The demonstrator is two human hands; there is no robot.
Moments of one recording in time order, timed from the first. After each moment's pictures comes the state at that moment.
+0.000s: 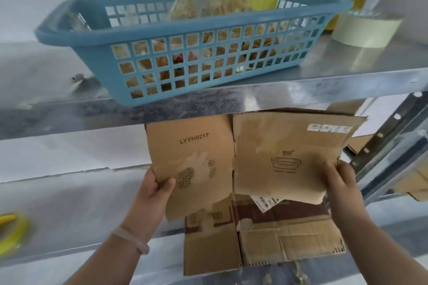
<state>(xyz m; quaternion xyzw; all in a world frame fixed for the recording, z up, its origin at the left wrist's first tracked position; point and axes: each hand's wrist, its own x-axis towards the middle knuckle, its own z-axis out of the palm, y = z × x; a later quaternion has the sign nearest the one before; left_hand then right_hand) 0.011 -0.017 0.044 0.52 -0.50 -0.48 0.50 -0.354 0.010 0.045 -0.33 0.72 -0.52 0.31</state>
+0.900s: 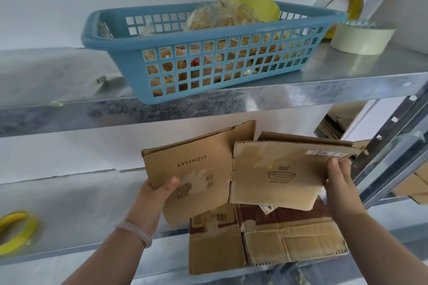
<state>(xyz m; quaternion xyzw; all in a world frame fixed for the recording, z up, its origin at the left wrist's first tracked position) 0.023 -0.012 0.052 0.49 -0.44 -0.56 0.50 -0.328 0.019 0.074 -0.38 0.64 -0.56 0.37</state>
